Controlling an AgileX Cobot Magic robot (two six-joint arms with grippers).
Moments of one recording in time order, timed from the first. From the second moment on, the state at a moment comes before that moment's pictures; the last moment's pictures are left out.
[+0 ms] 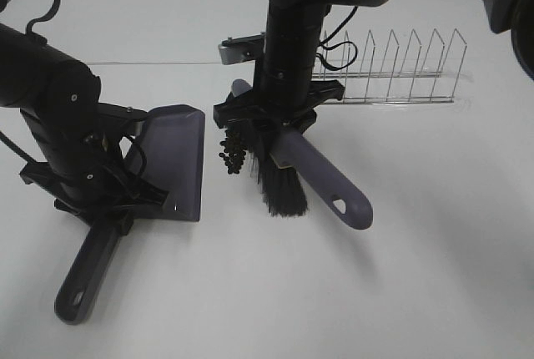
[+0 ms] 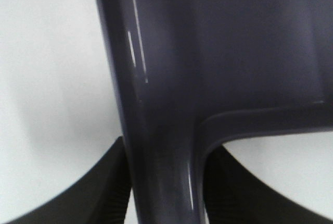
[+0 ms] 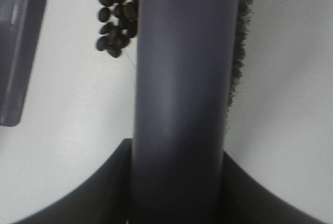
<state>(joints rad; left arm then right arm) -0.42 1.99 -1.05 0.12 0.59 -0.37 0.62 2.32 -1.92 0.12 1.13 0.12</state>
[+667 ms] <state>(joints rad) -0.42 1.99 -1.05 0.11 0.58 -0.37 0.67 2.38 -2.10 0.34 1.12 0.08</state>
